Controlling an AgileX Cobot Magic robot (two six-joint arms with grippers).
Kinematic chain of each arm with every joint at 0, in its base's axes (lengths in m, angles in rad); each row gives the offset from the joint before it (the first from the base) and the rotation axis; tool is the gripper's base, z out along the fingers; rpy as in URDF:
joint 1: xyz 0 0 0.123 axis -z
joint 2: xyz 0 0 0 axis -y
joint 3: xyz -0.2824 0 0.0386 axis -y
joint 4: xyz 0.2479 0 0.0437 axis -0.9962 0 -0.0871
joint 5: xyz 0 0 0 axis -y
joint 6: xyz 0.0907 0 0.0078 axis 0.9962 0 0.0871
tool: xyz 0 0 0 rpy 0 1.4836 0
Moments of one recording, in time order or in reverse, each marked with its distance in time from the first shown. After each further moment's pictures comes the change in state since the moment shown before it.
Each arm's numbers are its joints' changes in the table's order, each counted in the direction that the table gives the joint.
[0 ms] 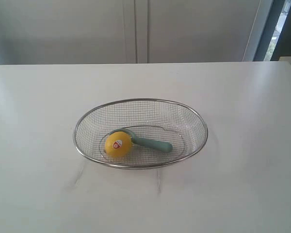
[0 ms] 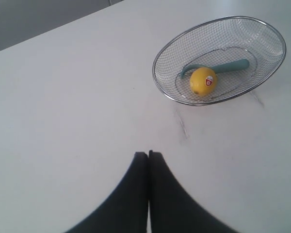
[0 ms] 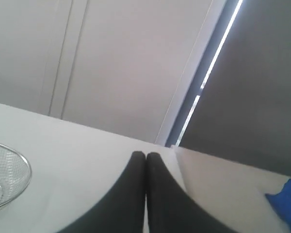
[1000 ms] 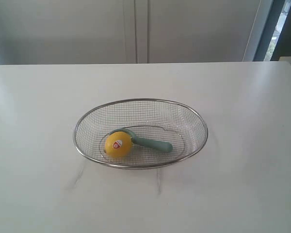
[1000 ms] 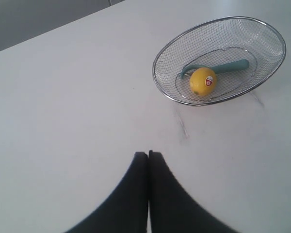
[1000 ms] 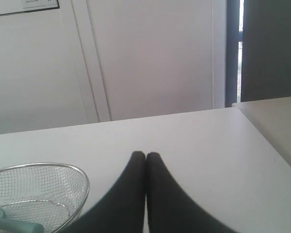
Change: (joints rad) left arm 0.000 0.001 0.000 0.000 0.000 0.000; right arm 0.000 -0.002 -0.436 -0.055 0.416 0.402
